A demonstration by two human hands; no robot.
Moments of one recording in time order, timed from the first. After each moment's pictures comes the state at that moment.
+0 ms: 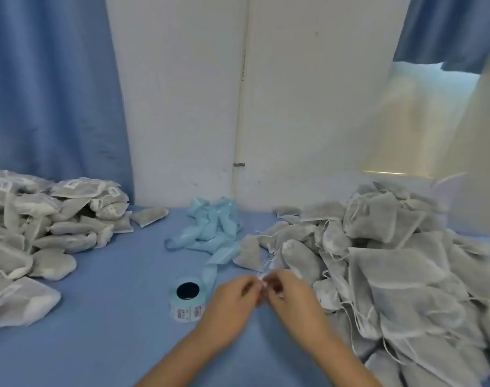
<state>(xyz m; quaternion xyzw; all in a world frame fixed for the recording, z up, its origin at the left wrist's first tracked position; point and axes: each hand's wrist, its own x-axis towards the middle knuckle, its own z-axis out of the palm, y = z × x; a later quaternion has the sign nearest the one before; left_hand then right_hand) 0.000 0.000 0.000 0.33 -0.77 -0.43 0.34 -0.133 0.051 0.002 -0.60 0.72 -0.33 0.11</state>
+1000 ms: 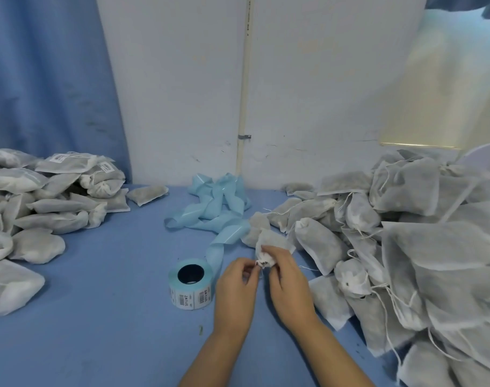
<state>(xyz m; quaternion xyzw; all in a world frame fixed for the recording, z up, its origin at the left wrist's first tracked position) -0.028 -0.039 -0.074 0.42 -0.67 -0.32 0.52 -0.135 -0.006 -0.070 -0.60 0.64 -0.48 0.04</state>
